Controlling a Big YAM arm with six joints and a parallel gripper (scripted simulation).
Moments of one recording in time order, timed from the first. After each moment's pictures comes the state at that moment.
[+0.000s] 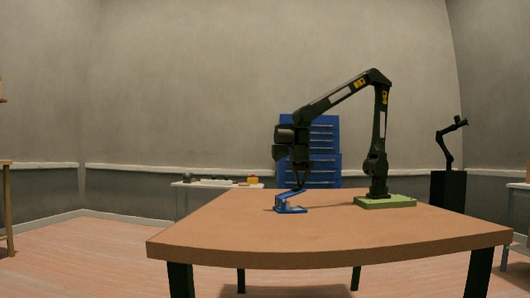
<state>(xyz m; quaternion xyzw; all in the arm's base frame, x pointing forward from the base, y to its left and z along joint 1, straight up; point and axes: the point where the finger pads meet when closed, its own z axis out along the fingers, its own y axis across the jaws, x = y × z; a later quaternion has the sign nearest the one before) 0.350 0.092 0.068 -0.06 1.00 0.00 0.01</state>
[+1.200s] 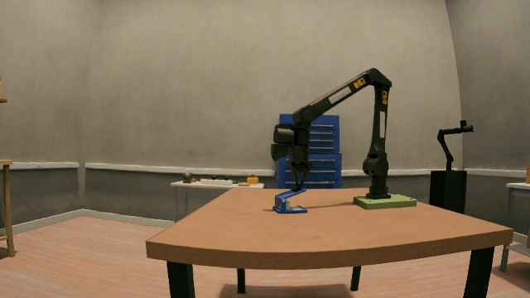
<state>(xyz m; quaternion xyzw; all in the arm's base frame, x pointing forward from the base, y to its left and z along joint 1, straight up) 0.356 0.094 0.067 -0.06 1.00 0.01 0.02</state>
